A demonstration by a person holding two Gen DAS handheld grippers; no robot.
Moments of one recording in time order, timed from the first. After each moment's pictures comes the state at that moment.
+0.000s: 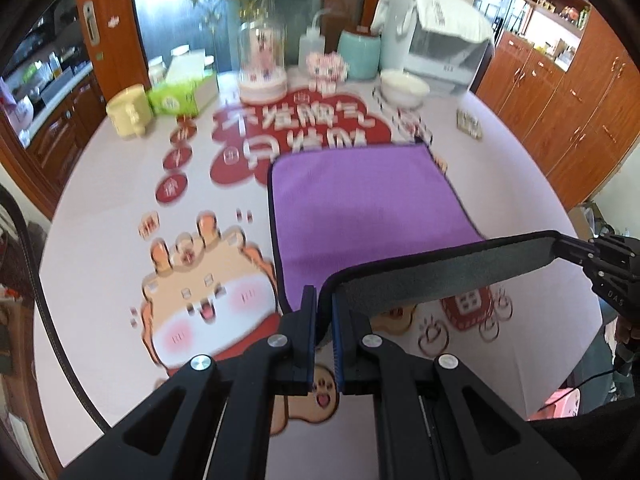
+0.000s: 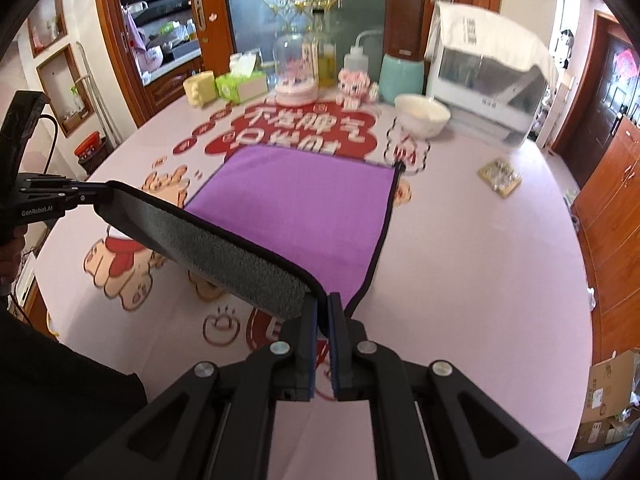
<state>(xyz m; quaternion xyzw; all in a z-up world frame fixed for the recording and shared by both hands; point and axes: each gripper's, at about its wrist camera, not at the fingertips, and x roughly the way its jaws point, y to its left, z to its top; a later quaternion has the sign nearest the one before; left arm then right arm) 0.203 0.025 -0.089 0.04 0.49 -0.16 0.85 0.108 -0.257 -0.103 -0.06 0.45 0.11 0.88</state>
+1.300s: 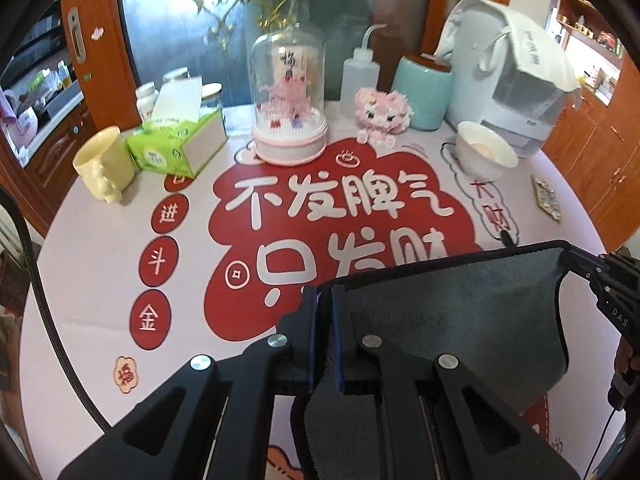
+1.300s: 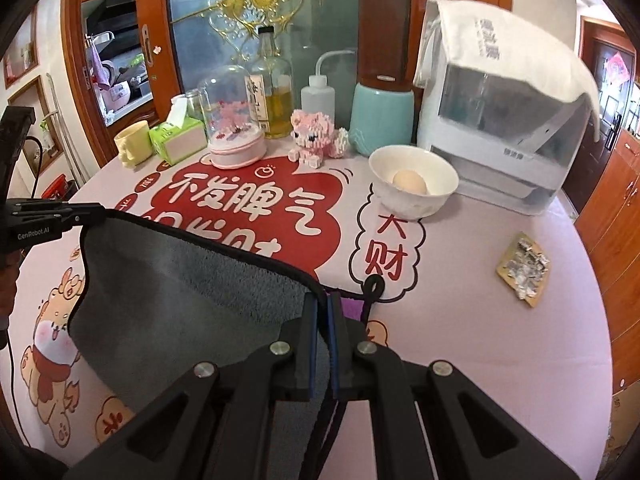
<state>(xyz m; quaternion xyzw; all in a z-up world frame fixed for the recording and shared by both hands) 0.409 -0.002 -0.155 0.03 0.47 -0.10 0.88 0.311 -0.274 -0.150 -0.04 0.40 0.09 0.91</state>
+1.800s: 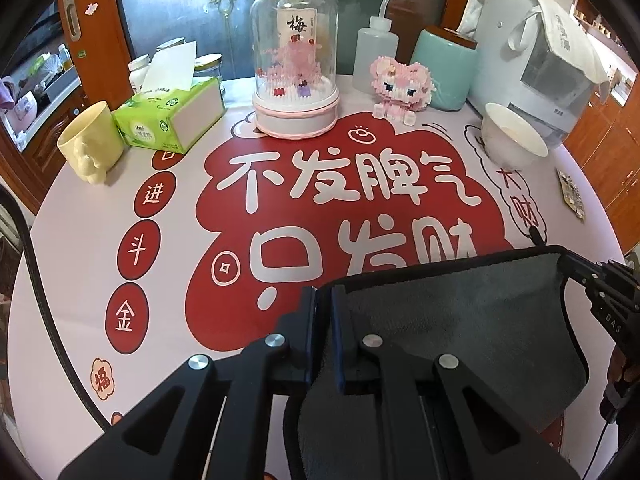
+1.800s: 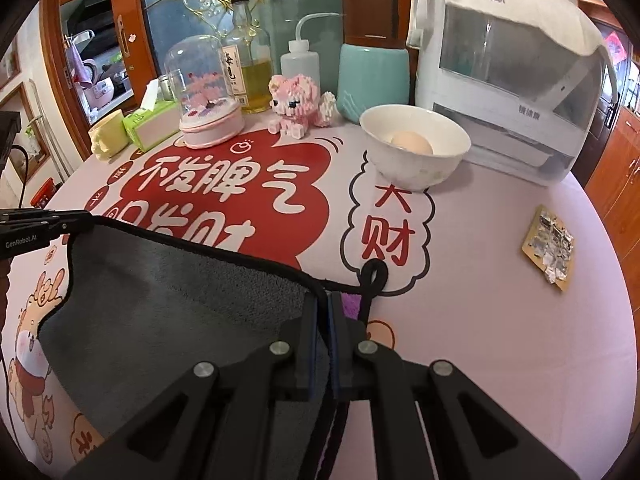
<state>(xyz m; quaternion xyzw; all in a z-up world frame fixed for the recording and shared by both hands) 0.434 -0.009 -0.191 0.03 0.50 -0.09 0.86 0.343 -0.281 -0.195 -0.03 0.43 0.07 0.90</state>
